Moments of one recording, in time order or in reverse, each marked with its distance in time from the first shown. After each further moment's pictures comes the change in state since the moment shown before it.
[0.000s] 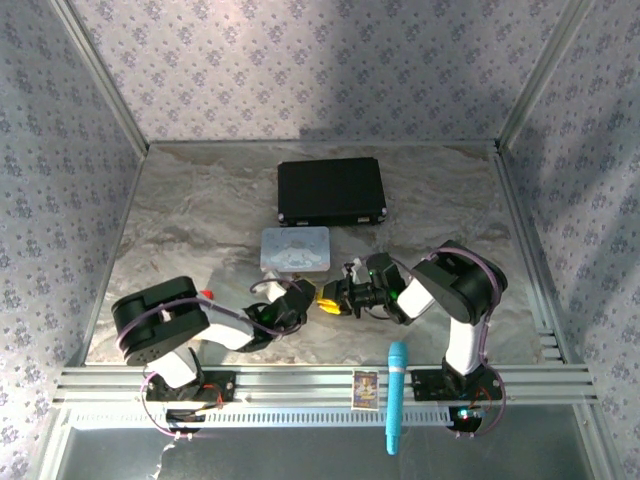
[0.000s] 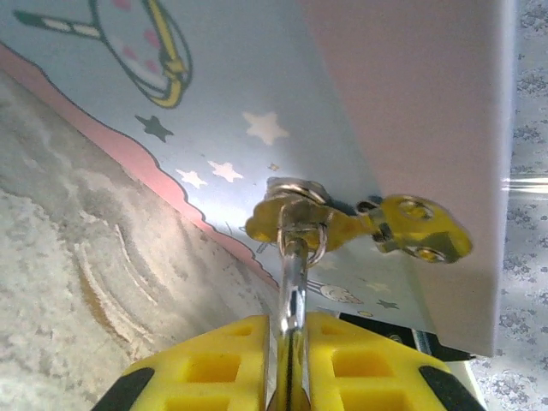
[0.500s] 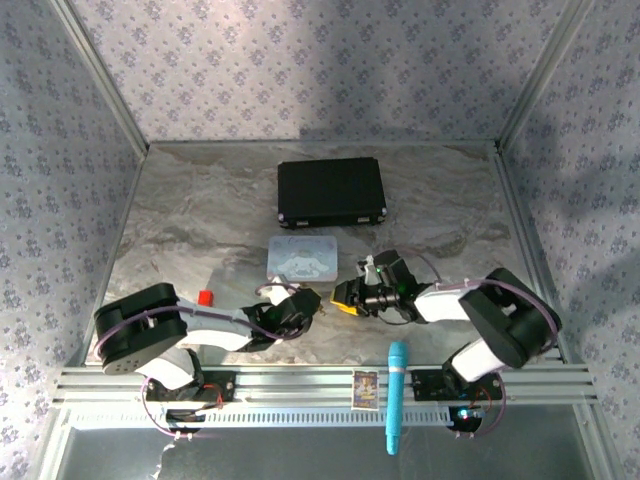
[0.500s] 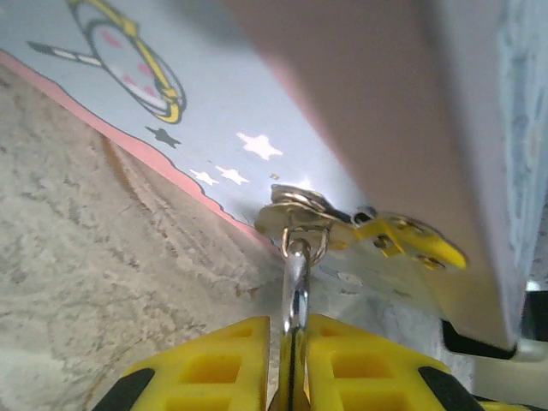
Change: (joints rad) left arm -0.048 -0.089 0.060 -0.264 0.086 -0.034; right arm -0.016 -0.375 0.001 -0.634 0.189 -0.394
